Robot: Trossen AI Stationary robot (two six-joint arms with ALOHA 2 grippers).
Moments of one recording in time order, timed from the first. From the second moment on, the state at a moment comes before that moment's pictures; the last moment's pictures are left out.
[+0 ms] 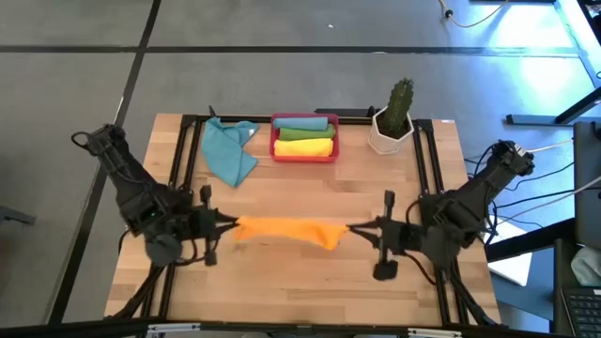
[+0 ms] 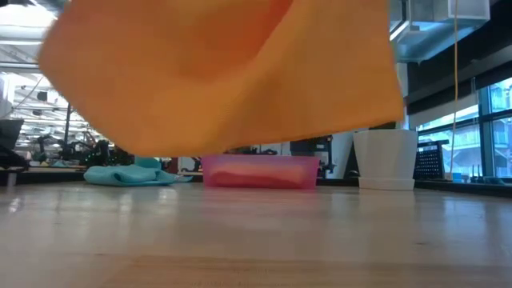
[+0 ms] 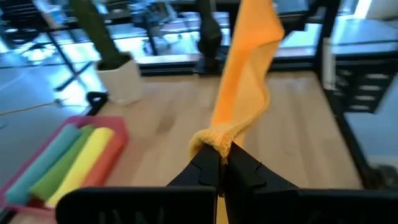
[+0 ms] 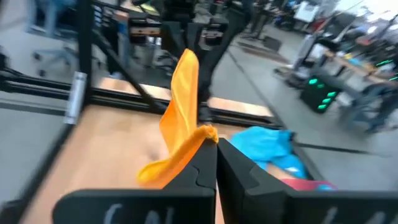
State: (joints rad) left arm -0.86 1.12 1.13 -0.67 -1.00 -0.46; right arm 0.75 1.31 1.27 -0.30 0.89 0.05
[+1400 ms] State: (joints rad) left arm -0.35 1.31 0.89 -1.03 -0.57 -0.49; right arm 0.50 1.46 1.17 -1.07 0.82 0.81
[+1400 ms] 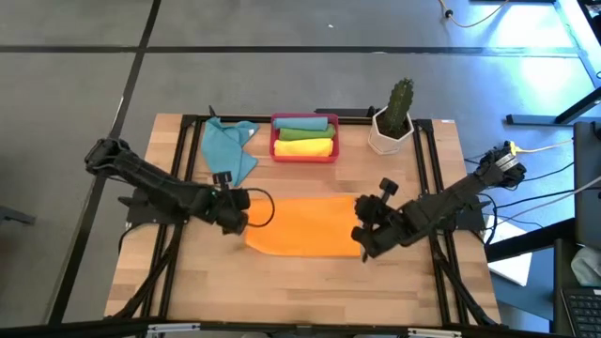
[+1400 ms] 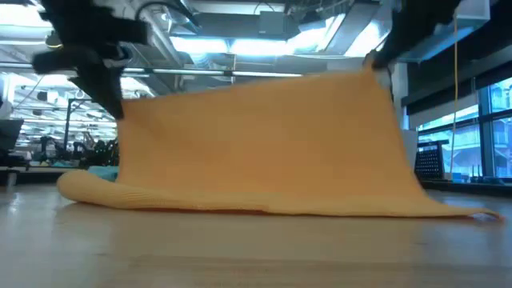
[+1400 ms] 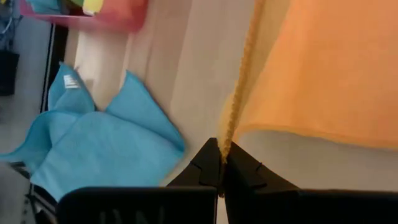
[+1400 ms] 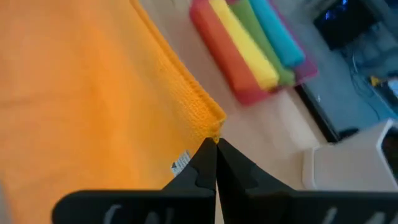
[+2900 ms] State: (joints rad) left arm -0.67 1.29 1.30 -0.73 -0.61 -0.45; right arm 0.66 1.00 0.75 0.00 0.44 0.34
